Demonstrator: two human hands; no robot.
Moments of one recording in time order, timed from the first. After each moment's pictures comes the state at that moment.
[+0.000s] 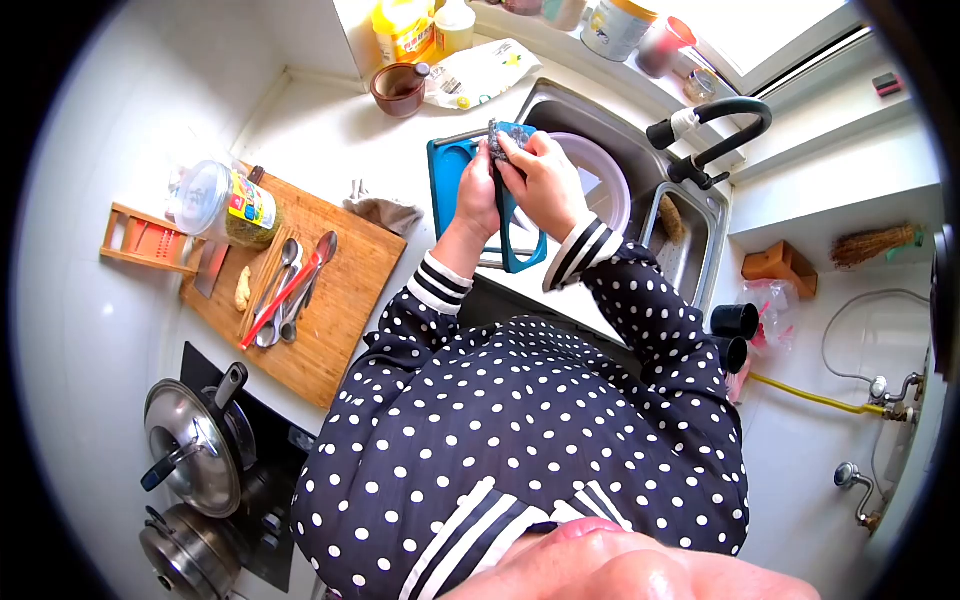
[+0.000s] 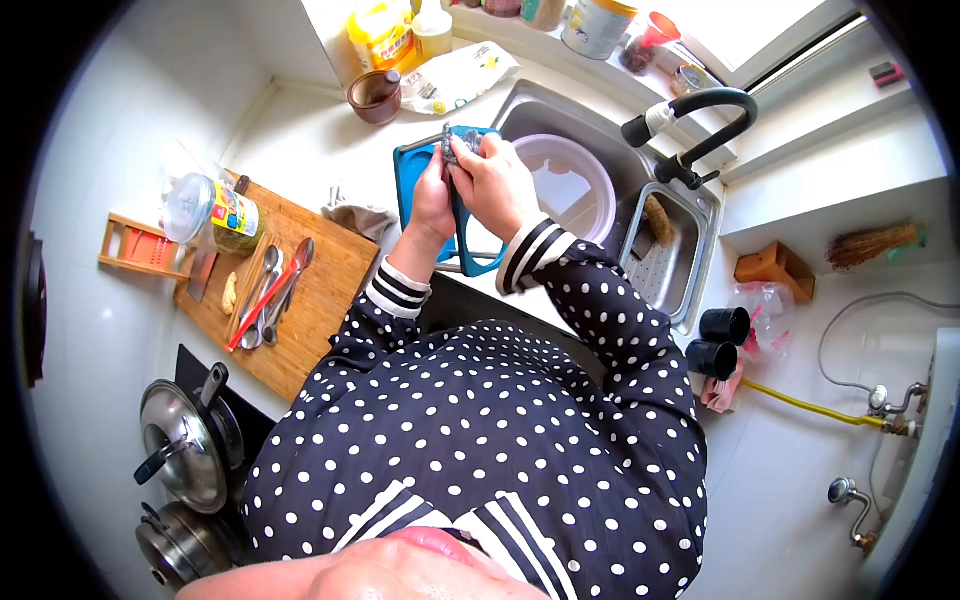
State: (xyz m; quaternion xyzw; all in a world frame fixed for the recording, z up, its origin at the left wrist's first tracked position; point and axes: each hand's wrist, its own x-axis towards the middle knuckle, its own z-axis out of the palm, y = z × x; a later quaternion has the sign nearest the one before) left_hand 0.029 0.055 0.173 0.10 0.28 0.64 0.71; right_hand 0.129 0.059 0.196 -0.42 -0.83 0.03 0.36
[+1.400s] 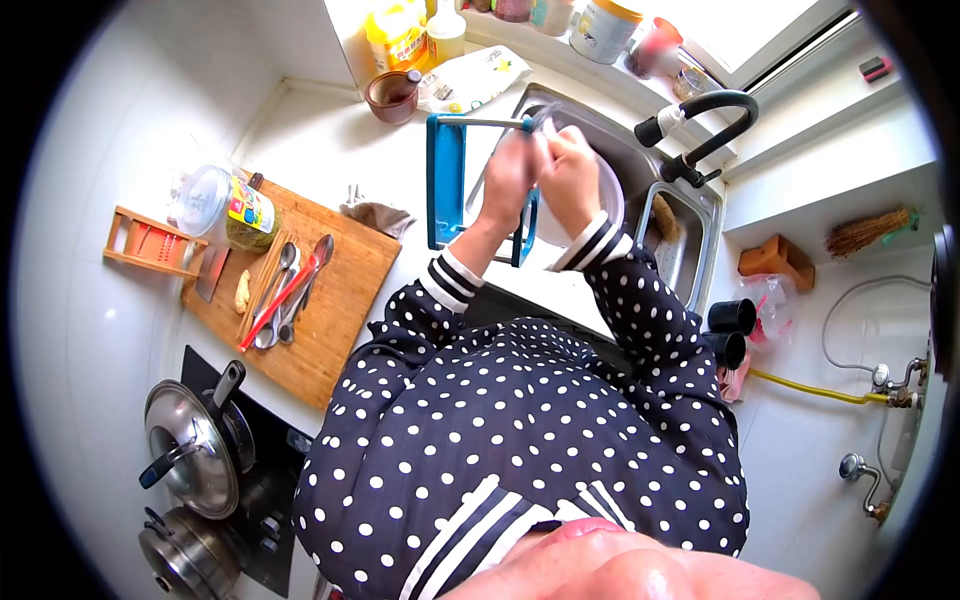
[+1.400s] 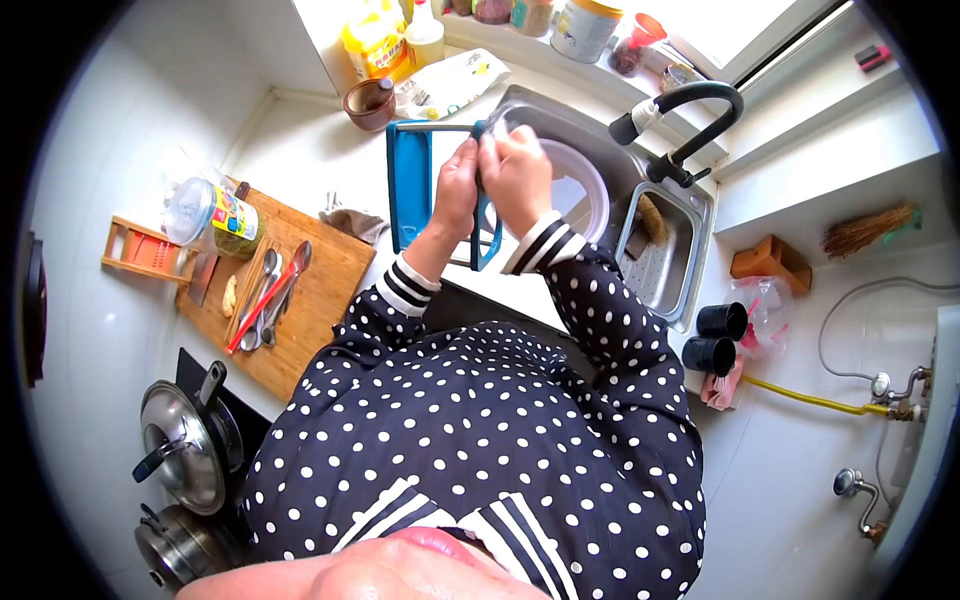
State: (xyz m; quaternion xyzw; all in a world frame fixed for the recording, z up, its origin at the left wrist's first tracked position) left_hand 0.065 0.052 0.175 0.33 0.32 0.65 0.61; right_hand 0.151 0.058 0.214 -0.51 -0.72 0.11 0.46
